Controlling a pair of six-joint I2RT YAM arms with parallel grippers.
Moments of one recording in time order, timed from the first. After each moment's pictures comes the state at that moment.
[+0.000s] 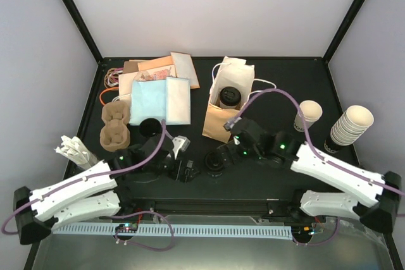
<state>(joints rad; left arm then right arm) -0.96 0.80 0.65 -0.64 0.23 -0.71 1.05 1.17 1.07 -0.86 0.13 0.43</state>
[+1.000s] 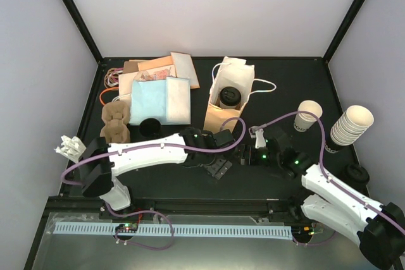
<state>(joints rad) -1.19 1.59 1.27 -0.94 -0.16 -0.47 0.64 0.85 0.44 -0.29 -0.38 0.68</state>
